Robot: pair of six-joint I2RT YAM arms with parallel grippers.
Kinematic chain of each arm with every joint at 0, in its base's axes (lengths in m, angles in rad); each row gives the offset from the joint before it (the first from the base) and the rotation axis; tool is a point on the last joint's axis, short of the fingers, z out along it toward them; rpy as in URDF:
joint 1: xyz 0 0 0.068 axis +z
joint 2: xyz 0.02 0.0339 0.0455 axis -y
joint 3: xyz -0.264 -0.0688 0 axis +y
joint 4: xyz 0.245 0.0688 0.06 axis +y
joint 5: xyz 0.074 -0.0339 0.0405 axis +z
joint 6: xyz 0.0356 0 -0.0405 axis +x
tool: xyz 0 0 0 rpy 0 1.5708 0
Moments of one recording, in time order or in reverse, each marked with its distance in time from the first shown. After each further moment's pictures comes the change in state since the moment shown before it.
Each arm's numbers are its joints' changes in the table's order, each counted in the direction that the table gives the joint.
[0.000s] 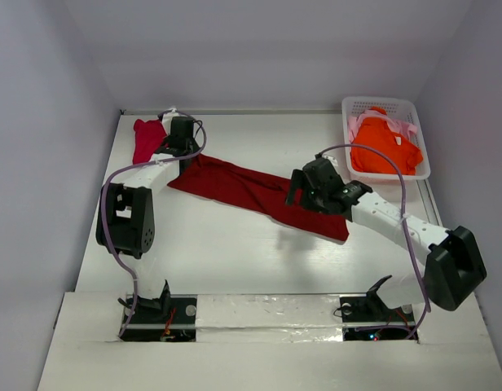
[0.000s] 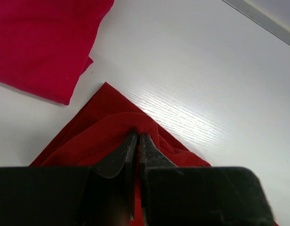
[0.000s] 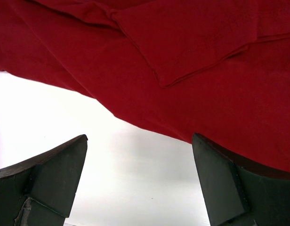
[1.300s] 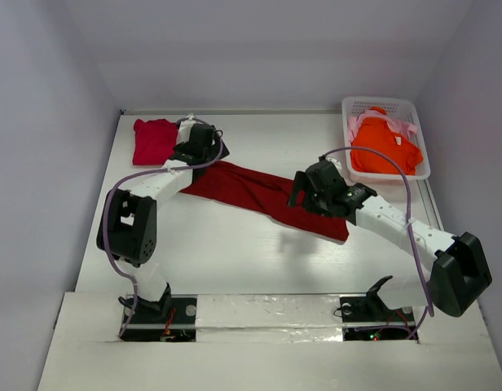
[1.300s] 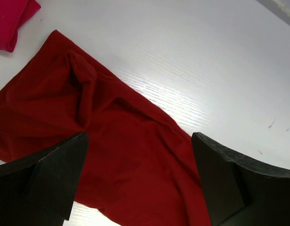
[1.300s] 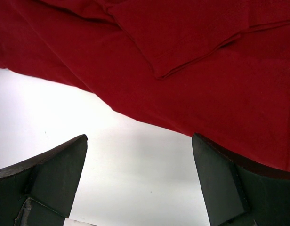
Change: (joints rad) left arm -0.147 0.064 0.047 0.054 0.032 -0.127; right arm 0.004 0.054 0.030 0.018 -0.003 0.021
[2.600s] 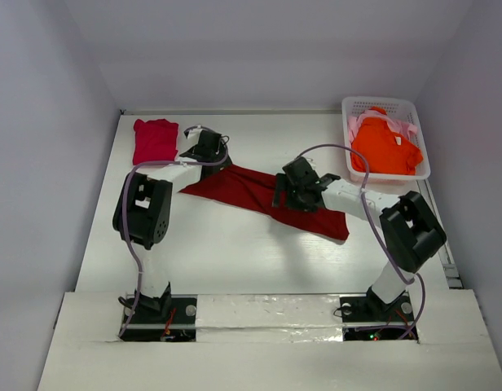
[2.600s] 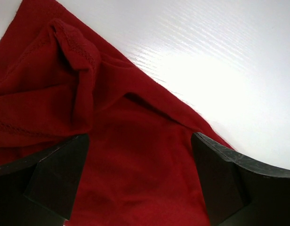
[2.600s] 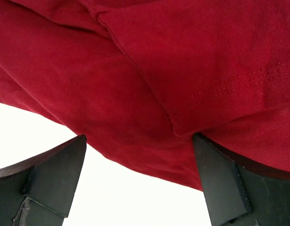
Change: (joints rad) left arm -0.002 -0.186 -0.050 0.024 -0.013 -0.001; right arm 0.000 -0.372 -0.122 -0.115 0.035 -0.079
